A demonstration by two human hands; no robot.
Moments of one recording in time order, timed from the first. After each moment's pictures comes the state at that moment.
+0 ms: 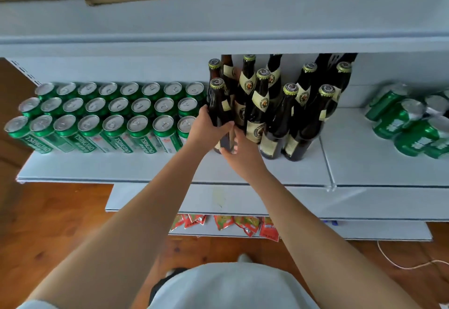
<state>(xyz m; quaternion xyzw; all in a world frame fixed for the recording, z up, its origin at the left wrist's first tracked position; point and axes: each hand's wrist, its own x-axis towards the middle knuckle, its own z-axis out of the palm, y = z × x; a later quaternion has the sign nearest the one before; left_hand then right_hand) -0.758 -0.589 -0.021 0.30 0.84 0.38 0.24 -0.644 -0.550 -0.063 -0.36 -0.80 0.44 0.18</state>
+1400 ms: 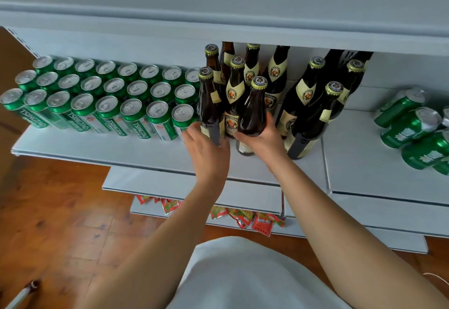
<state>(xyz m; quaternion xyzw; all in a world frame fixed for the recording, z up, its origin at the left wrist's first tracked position) -0.682 -0.600 -0.071 0.17 0.87 0.47 0.02 -0.613 -0.489 -0.063 -0.41 -0.71 0.54 0.19</state>
